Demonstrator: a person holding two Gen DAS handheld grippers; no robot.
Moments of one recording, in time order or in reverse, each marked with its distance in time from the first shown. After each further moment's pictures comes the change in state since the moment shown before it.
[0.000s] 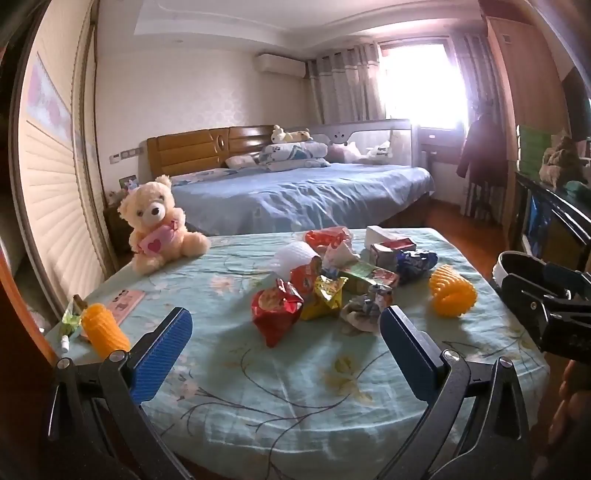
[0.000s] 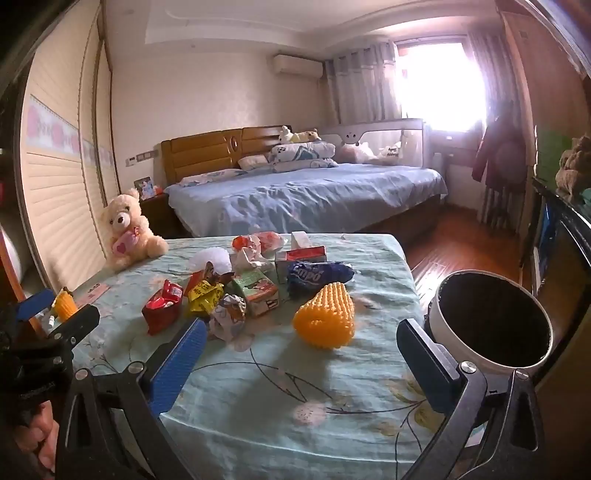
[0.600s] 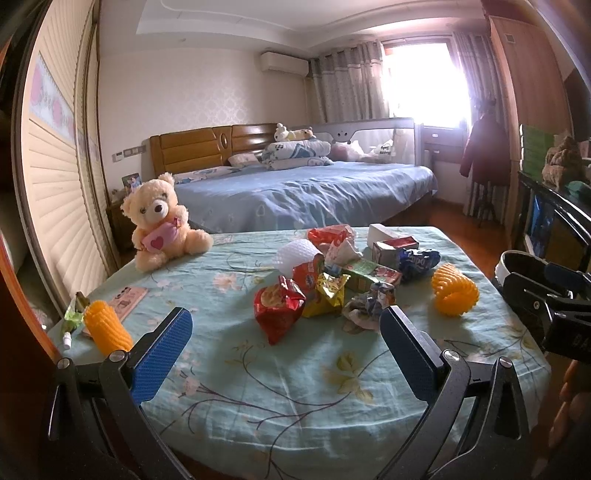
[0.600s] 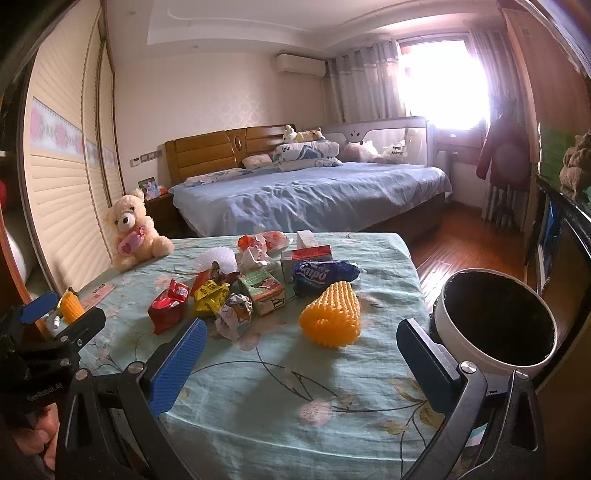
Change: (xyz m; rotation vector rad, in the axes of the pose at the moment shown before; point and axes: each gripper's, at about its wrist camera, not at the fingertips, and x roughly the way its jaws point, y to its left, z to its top) left arm 0.004 0.000 0.002 -0.003 0.020 0.009; right arm 0.002 0.005 -0.003 -0.001 0.008 0.010
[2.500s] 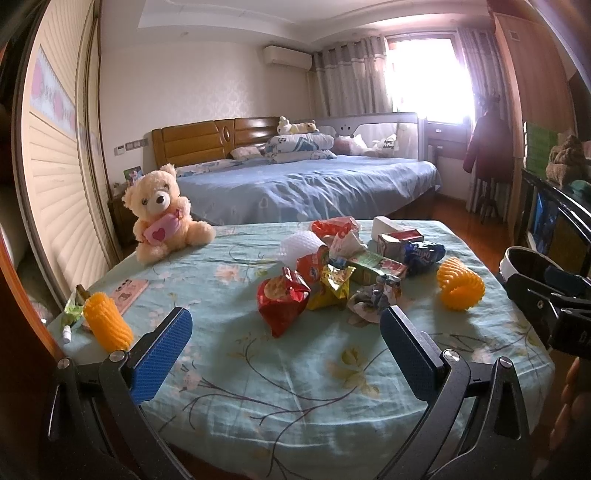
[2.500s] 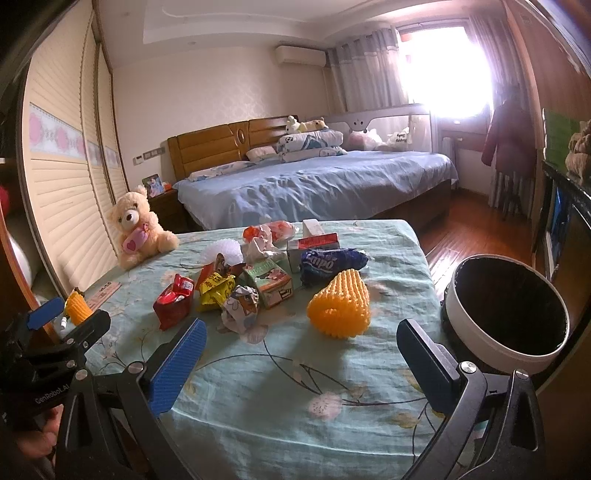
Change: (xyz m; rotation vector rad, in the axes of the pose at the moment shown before) left arm 0.004 0.005 -0.007 -0.007 0.023 0.009; right arm 0.004 0.008 -0.008 0.017 0.024 0.015
